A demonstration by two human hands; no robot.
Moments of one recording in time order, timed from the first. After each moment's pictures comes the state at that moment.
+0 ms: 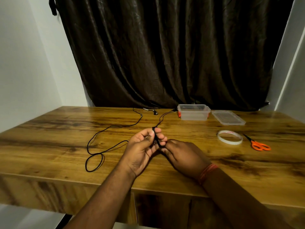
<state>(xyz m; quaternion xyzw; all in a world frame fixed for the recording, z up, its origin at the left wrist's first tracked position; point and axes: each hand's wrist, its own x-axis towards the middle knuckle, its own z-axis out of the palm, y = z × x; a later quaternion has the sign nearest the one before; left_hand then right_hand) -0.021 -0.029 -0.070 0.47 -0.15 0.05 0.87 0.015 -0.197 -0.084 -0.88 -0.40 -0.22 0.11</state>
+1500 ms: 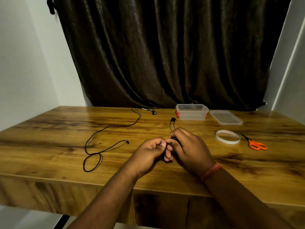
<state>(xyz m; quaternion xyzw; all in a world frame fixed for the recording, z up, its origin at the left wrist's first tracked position) -0.017 -0.036 -0.087 0.67 -0.17 -0.02 0.72 0.007 -0.209 -0.069 -0.84 -0.35 -0.32 0.25</state>
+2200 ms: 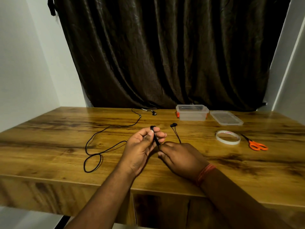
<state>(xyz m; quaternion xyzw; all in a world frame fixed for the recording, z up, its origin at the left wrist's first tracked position) -0.017 -0.028 -0.074 0.52 -0.14 0.09 0.84 0.008 -0.195 -0.082 -0.86 -0.44 -0.25 0.08</state>
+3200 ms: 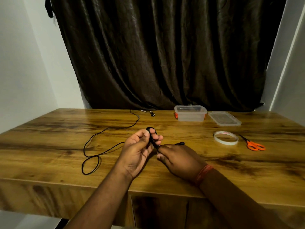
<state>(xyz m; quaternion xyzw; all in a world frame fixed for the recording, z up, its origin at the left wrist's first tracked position) -0.017 -0.027 -0.074 0.46 -0.16 0.06 0.87 0.011 -0.196 -0.083 -0.88 -0.43 -0.18 0.12</state>
